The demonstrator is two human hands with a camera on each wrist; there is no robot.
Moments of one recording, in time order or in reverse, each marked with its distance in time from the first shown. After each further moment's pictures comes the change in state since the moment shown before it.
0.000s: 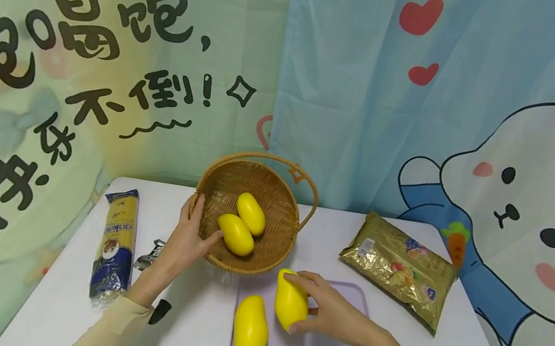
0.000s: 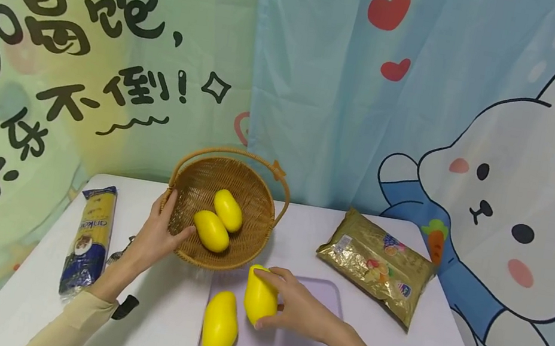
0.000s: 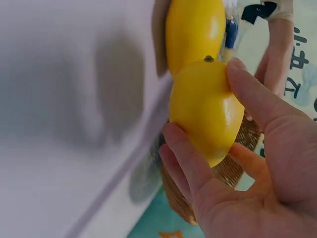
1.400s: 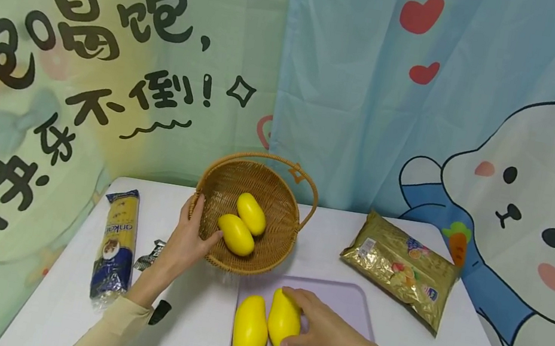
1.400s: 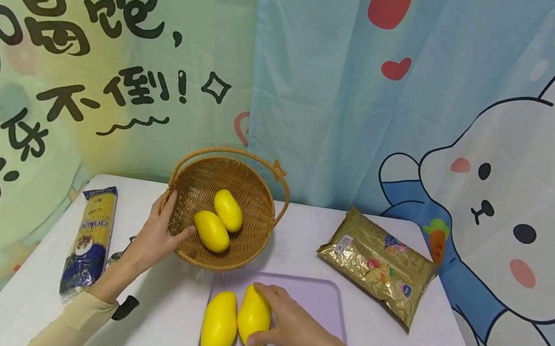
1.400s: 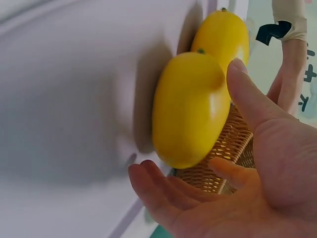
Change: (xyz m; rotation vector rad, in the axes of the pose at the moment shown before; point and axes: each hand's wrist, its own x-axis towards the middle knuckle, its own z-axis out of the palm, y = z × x) left_hand -0.001 0.000 0.001 0.003 0.005 -0.003; right_hand -0.002 0.009 0.030 -0.160 0.027 0.071
